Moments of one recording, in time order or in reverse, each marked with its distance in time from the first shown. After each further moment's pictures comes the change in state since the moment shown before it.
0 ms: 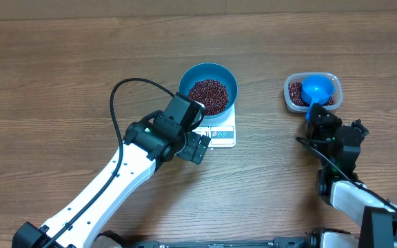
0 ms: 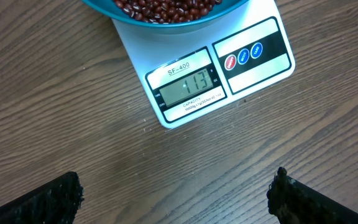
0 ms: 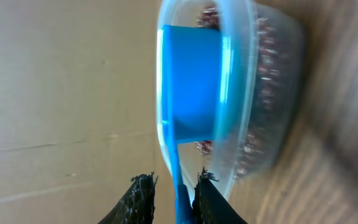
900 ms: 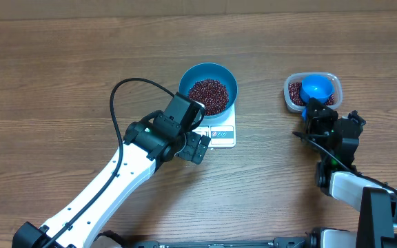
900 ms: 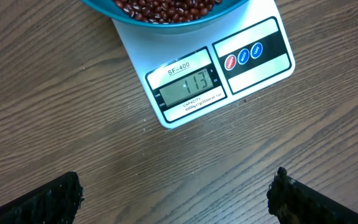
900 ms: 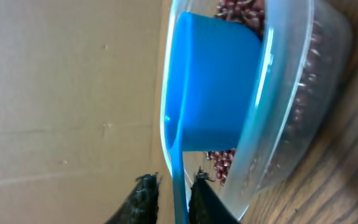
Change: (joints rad) left arm 0.000 0.000 0.000 0.000 0.000 0.000; right arm 0.000 0.109 0.059 0.049 -0.048 -0.075
